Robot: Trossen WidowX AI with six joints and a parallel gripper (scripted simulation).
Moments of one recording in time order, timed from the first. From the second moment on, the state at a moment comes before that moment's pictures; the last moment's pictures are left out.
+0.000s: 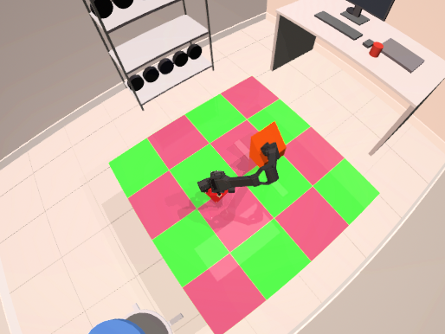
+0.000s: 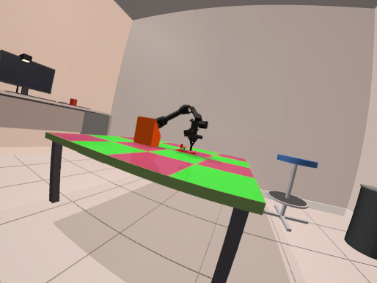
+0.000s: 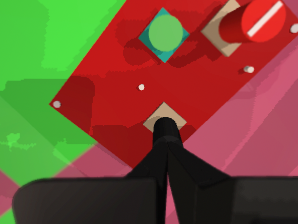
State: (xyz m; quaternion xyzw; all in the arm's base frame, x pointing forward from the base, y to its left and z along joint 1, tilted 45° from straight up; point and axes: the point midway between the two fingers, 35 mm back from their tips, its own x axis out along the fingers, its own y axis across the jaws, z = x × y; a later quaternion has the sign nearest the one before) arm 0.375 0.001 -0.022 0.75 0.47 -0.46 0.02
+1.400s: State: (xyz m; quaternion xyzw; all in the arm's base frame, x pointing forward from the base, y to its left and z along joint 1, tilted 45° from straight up) arm 0.376 0.000 -0.019 0.75 0.48 -0.46 0.02
